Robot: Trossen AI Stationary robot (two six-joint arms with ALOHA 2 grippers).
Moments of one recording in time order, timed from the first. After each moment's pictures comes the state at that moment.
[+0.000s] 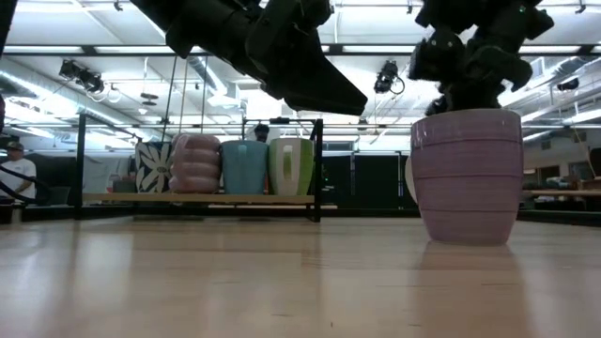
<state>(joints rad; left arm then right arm) -0.15 1.77 1.02 0.28 -0.08 0.06 0.01 1.25 0.76 -0.53 0.05 0.14</state>
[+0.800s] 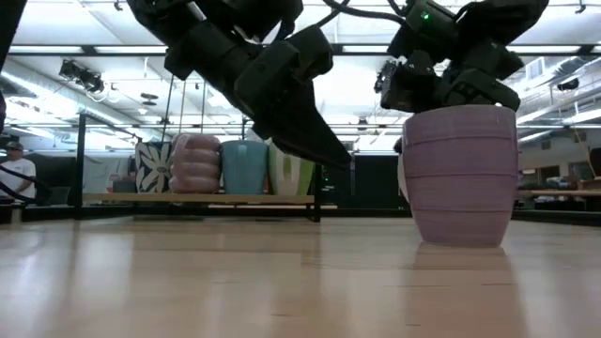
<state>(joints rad) -0.14 1.85 1.02 0.18 -0.05 -0.07 0.03 1.51 0.74 -0.20 -0.15 0.08</state>
